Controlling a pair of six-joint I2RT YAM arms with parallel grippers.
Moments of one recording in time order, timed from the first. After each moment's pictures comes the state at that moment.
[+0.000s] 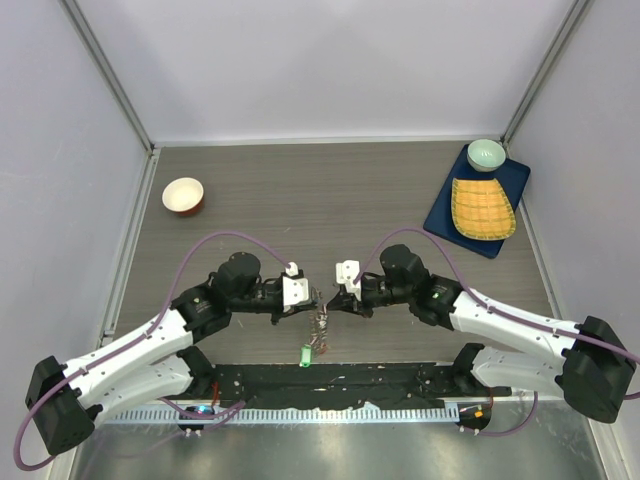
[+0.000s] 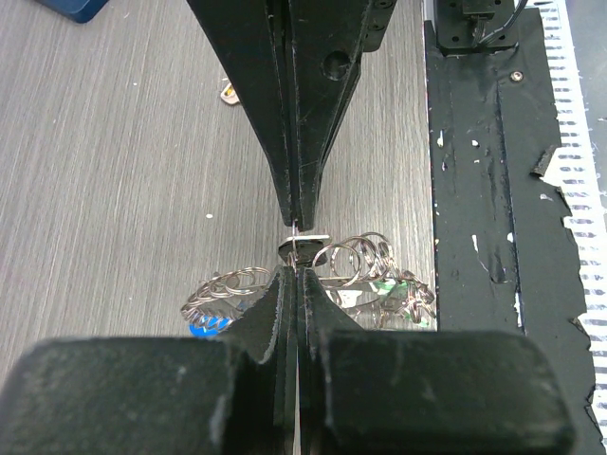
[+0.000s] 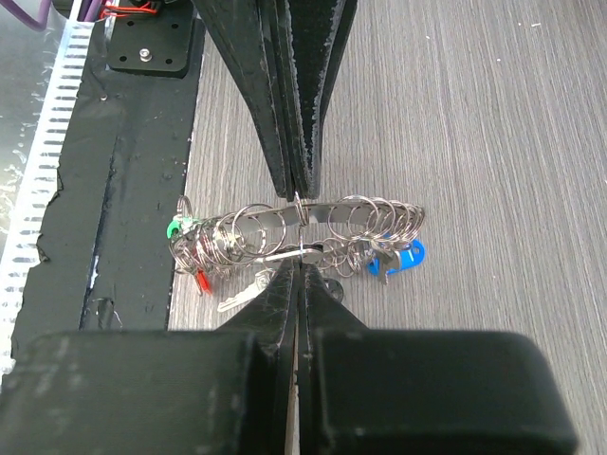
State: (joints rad) left arm -0.85 0.86 0.58 -0.17 0.55 0.40; right arm 0.88 1.07 0.59 0.04 -0.61 -0.37
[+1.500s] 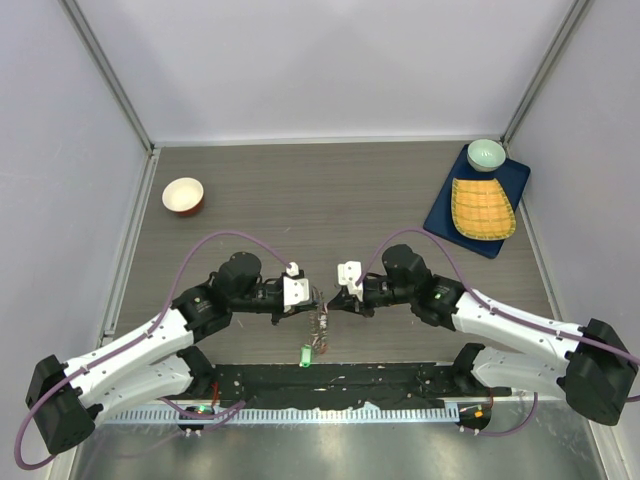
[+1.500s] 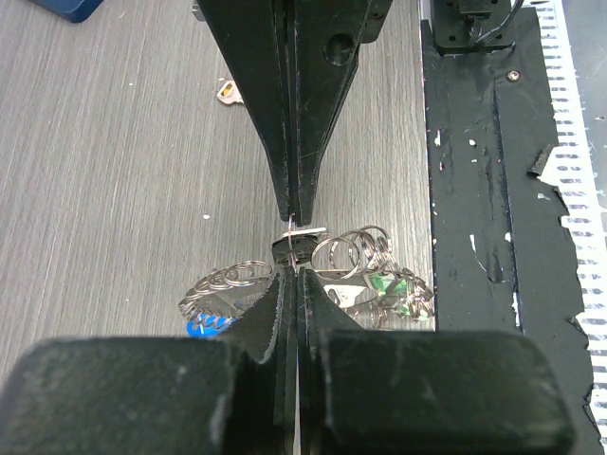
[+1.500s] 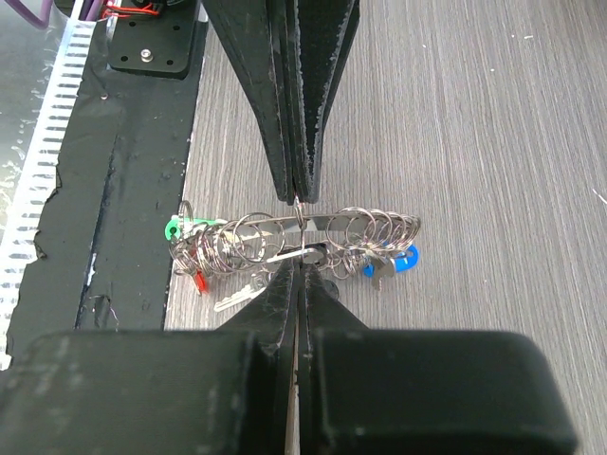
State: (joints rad) left arm -0.85 0.86 0.58 -0.17 0.56 0.40; right arm 0.88 1.06 0.59 0.04 -0.62 -0.39
